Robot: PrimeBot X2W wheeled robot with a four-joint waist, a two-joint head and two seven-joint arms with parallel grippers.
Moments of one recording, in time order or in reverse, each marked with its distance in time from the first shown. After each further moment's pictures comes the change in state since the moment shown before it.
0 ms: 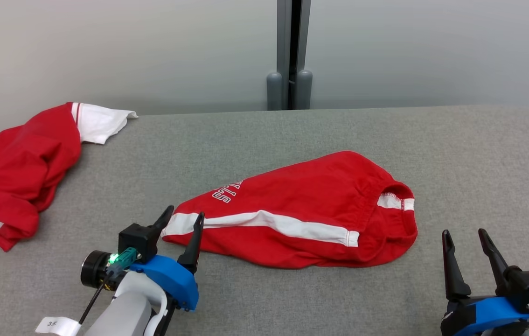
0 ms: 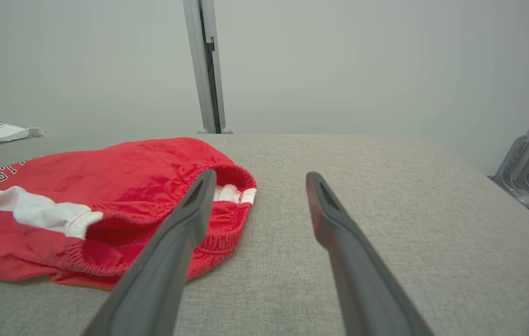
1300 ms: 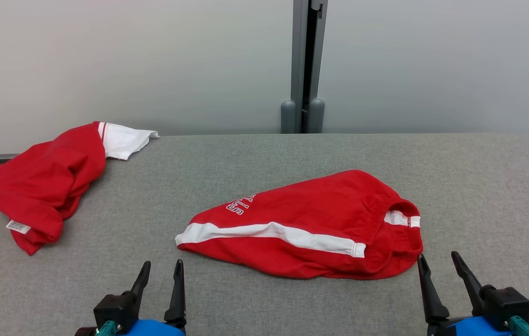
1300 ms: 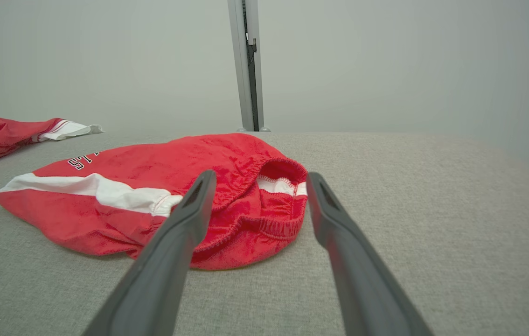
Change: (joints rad) left arm 0.368 -0.152 0.408 -0.252 0.225 -0.021 -0.001; right arm 0.054 0.000 0.096 0.023 0.047 0.000 0.000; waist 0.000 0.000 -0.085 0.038
